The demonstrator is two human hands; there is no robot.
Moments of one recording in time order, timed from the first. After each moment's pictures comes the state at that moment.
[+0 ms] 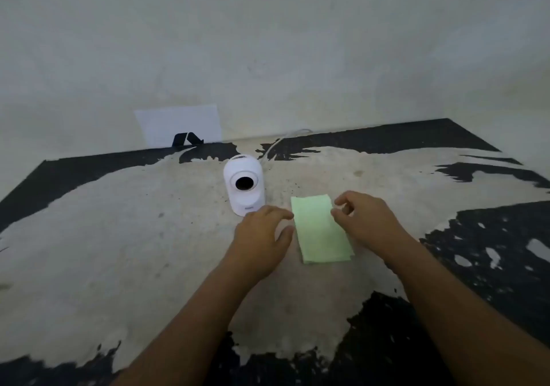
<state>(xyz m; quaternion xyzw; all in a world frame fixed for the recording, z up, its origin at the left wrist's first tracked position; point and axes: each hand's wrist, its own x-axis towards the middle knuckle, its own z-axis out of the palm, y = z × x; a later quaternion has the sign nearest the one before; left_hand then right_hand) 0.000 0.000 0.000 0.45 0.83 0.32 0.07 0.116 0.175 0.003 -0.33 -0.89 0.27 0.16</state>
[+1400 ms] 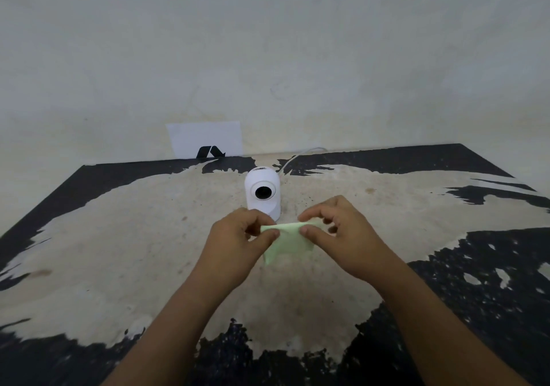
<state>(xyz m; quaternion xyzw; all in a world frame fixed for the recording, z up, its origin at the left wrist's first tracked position) 0.014 -0.067 0.057 0.35 0.81 0.47 0.05 0.122 0.094 0.053 -0.16 -0.88 0.40 0.20</state>
